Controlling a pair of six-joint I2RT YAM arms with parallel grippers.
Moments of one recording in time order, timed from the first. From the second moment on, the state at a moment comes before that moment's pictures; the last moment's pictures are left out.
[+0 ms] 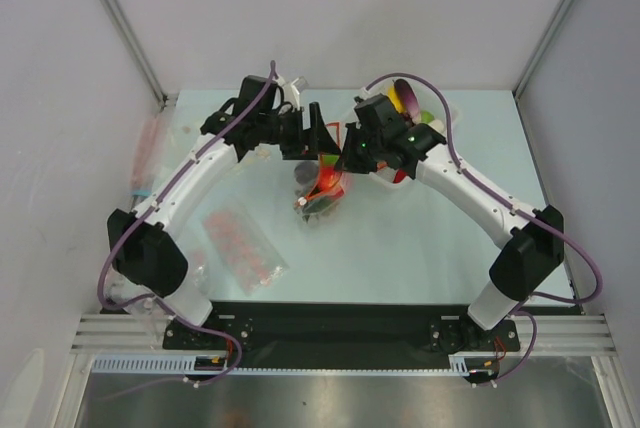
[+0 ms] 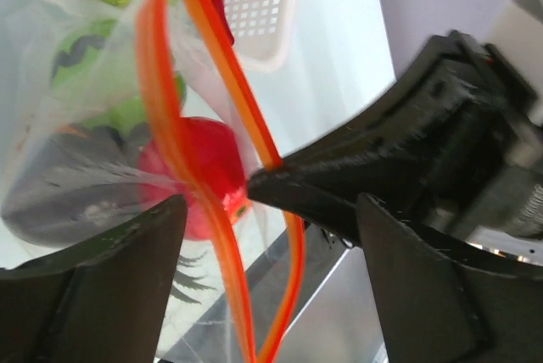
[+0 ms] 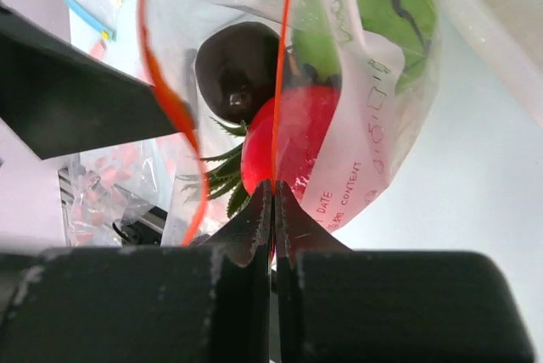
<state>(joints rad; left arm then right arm) -0.45 1.62 1.57 -0.65 0.59 -0.52 0.67 1.64 1.59 -0.70 -0.08 0.69</state>
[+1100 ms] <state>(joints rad) -1.00 0.84 0.79 -0.25 -0.21 -0.22 0.53 1.68 1.58 -0.68 -0.22 0.67</state>
